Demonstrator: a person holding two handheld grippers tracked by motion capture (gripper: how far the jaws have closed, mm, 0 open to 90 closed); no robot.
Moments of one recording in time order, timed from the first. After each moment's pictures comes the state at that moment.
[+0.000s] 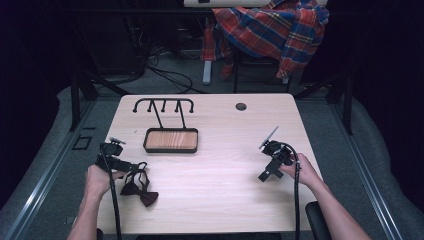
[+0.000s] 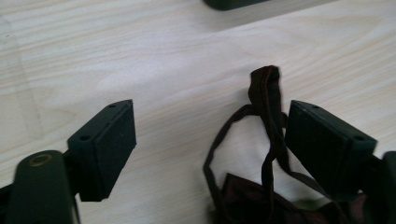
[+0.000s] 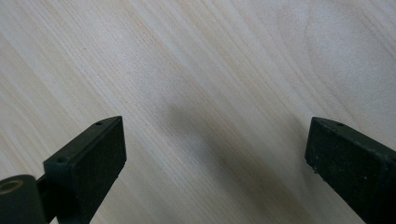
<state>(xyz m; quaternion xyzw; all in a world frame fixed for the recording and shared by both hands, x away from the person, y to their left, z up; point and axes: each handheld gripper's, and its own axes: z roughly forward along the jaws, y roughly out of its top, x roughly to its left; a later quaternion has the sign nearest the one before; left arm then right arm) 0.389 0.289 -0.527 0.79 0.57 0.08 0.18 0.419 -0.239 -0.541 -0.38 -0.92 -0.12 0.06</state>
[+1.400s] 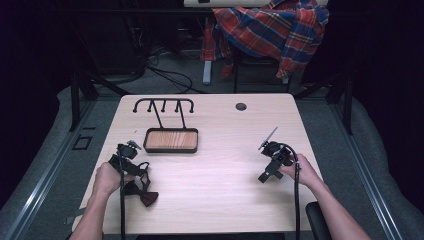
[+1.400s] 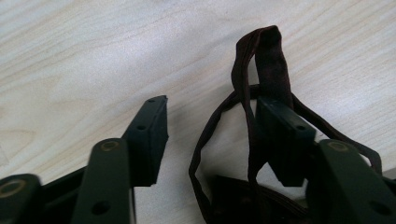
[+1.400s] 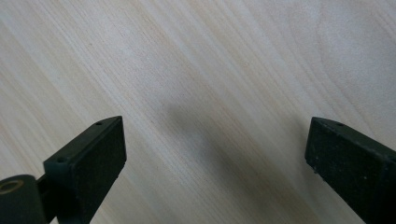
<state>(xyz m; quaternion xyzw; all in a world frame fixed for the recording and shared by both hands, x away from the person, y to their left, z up) 0.399 0.258 -0.544 0.85 0.51 0.06 0.11 0.418 -0.238 -0.541 -0.37 -0.92 -0.11 0.07</state>
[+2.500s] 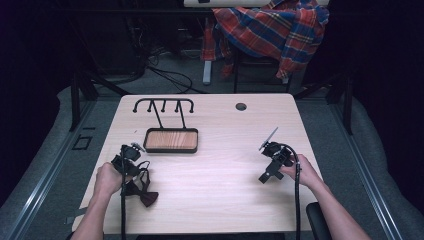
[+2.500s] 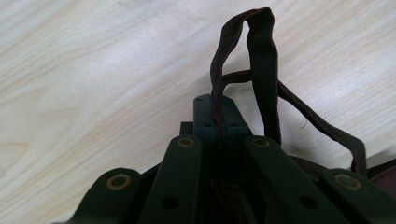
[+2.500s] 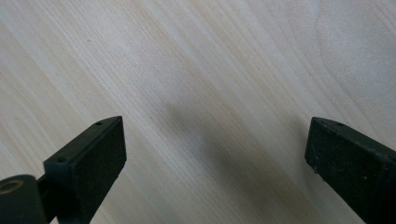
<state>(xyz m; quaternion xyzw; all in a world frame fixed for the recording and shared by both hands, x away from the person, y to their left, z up) 0.394 0.250 -0.538 0.87 0.48 0.08 0.10 0.416 -0.239 -0.540 -0.37 -0.92 -0.11 0.07</state>
